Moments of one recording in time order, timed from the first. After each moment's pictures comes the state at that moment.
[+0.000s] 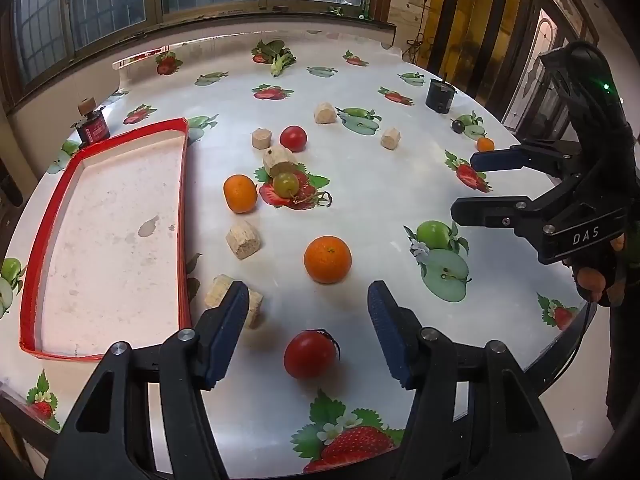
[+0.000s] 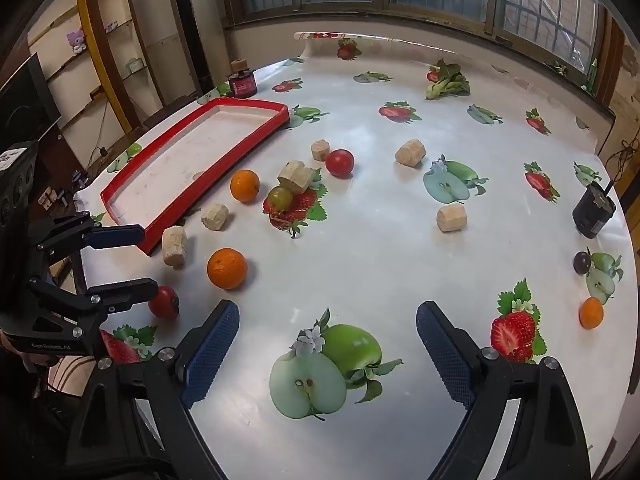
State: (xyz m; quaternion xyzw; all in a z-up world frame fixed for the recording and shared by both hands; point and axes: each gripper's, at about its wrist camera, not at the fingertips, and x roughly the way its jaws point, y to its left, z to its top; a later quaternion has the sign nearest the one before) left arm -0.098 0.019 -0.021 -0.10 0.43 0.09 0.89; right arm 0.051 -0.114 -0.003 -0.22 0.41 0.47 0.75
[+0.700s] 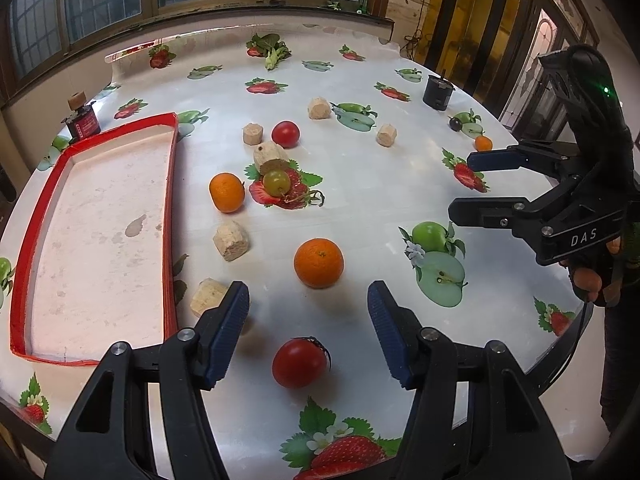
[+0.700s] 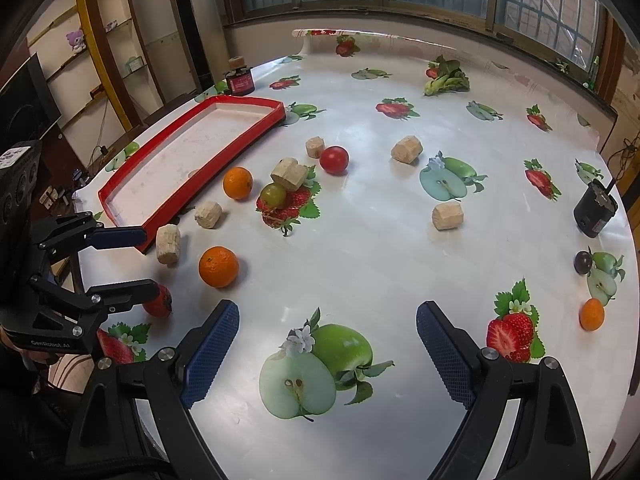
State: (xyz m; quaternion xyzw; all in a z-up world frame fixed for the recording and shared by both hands) left arm -0.086 0.020 -0.025 -0.11 0.44 0.08 0.89; right arm 0.057 -0.115 -0.004 -0.23 0.42 0.47 0.74
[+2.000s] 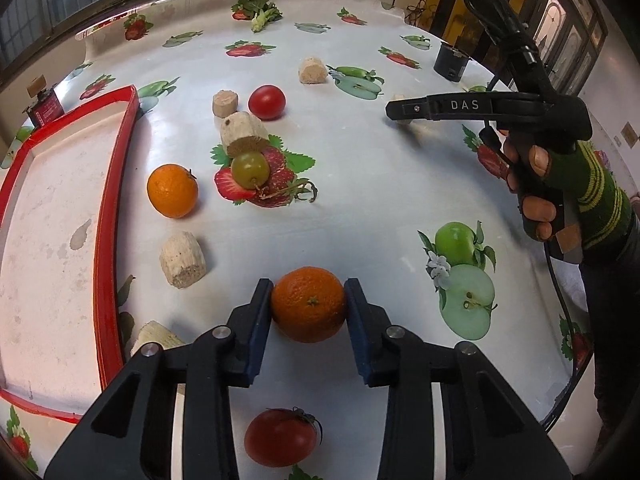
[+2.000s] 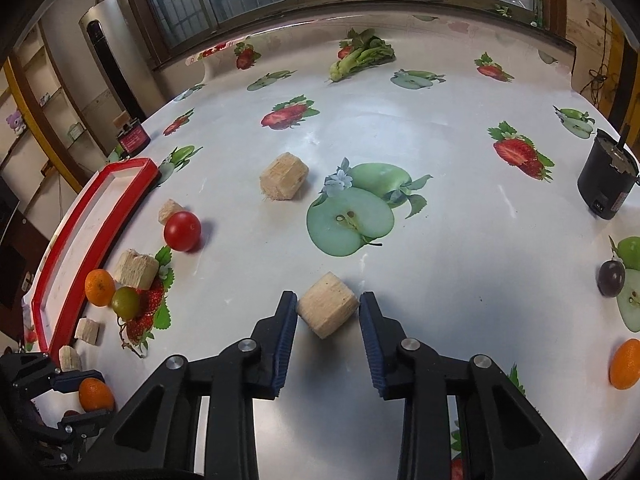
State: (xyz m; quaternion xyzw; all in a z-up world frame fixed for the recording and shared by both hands) left arm -0.032 0.019 -0.060 -0.11 0.49 0.07 0.86; right arm 0.194 -0.083 -0.063 -0.13 0.46 0.40 0.78
